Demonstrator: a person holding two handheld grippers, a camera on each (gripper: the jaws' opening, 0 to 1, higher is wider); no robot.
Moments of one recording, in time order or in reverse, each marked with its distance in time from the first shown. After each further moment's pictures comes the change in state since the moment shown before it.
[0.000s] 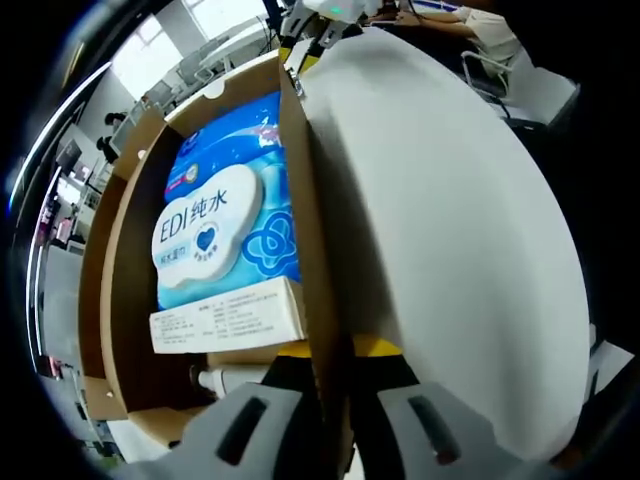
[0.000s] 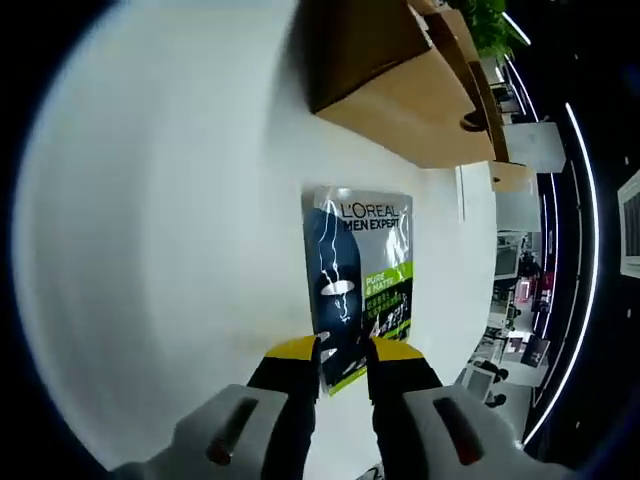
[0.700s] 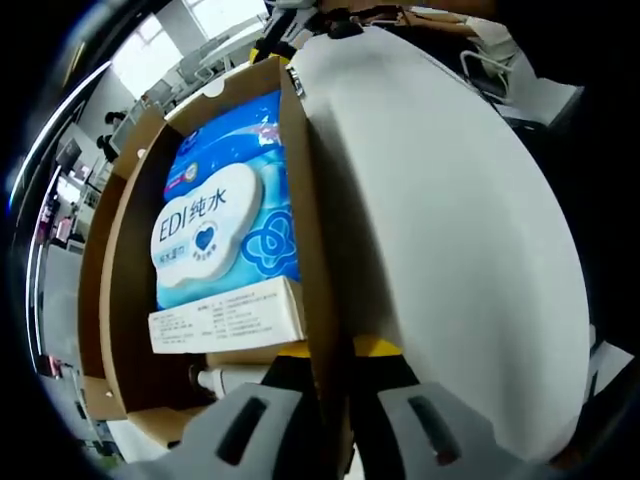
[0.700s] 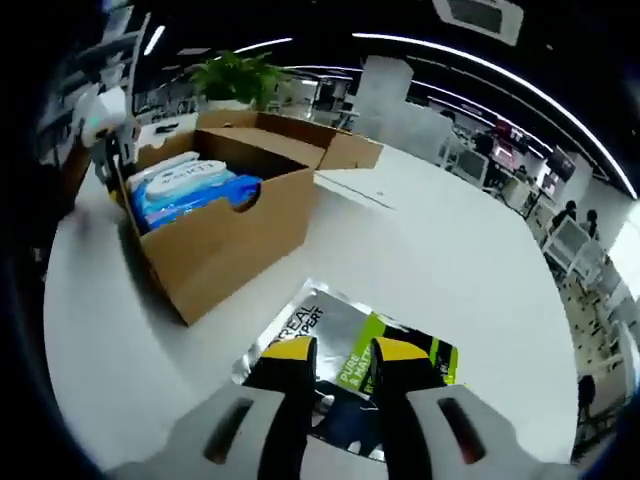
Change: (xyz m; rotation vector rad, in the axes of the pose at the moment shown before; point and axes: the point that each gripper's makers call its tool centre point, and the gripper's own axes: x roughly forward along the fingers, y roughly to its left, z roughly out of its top) left arm 0.001 -0.001 0.001 -0.003 0.004 -0.001; right arm 0.043 -0.038 0.035 1.087 -0.354 0.058
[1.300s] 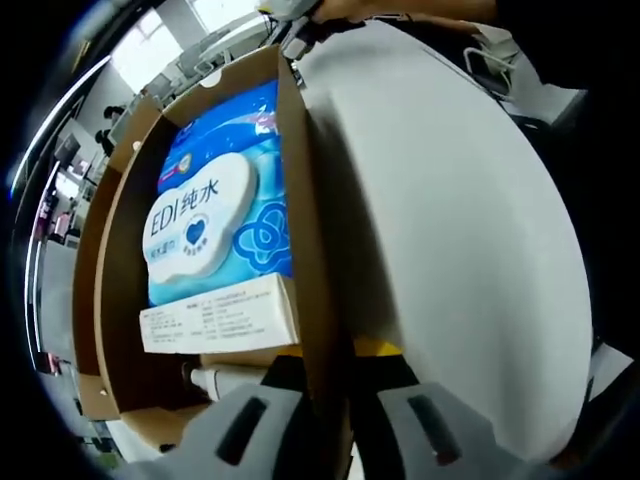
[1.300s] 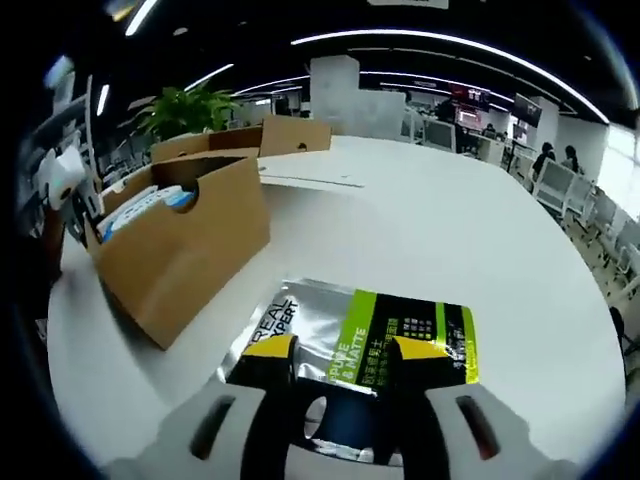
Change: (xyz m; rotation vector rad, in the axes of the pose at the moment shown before) left arm 0.006 0.002 -0.004 -0.011 0.025 -0.007; right arm 0.010 -0.011 -0.016 0.187 -0.038 -0.033
